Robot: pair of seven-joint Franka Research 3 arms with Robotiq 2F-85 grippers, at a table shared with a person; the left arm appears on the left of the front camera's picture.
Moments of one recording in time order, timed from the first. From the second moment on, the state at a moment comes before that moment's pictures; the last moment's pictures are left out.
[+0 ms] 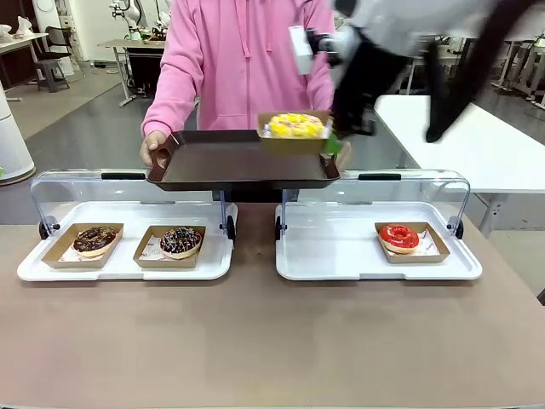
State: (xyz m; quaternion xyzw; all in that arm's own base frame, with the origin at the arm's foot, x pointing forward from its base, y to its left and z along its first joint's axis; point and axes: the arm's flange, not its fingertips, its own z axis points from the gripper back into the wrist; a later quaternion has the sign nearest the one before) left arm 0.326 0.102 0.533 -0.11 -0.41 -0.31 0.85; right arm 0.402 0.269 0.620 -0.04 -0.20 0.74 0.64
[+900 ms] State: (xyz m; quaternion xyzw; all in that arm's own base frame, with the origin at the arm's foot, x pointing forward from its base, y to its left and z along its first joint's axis) left arm 0.326 0.102 0.533 -0.11 -0.41 -0.31 0.85; right arm 0.526 0.291 0.542 -0.07 -0.20 0.72 0.66
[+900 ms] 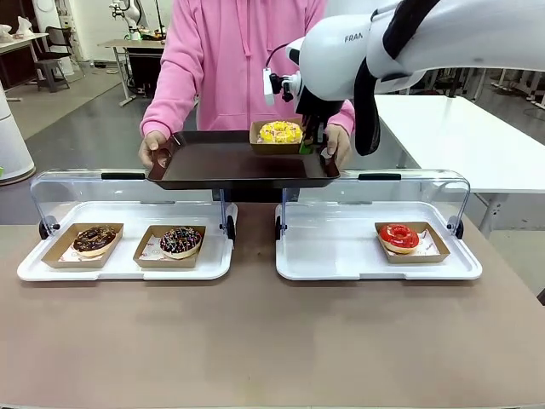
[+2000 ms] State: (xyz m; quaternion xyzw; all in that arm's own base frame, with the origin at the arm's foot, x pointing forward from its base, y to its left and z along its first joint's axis) left arm 0.326 0.102 0.533 -0.11 -0.41 -0.31 0.85; right arm 0.527 0.294 0.536 -0.04 -0.21 0.72 0.66
